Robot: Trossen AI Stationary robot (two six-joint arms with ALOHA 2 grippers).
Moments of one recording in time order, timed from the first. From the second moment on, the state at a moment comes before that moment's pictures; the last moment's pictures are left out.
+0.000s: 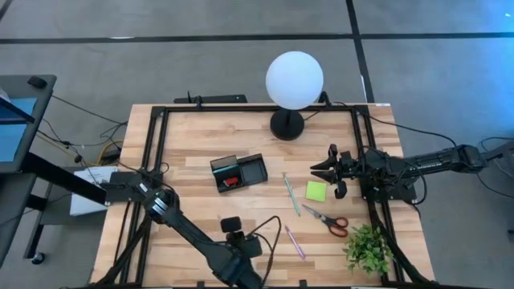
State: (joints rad) left arm -0.66 2.39 2.28 -1.57 -0.45 -0.88; right arm 0.05 0.54 0.09 0.46 0.00 0.15
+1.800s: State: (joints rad) left arm -0.83 1.82 1.11 -0.84 -1.21 -1.55; right arm 0.40 1.60 0.51 0.53 0.86 0.75
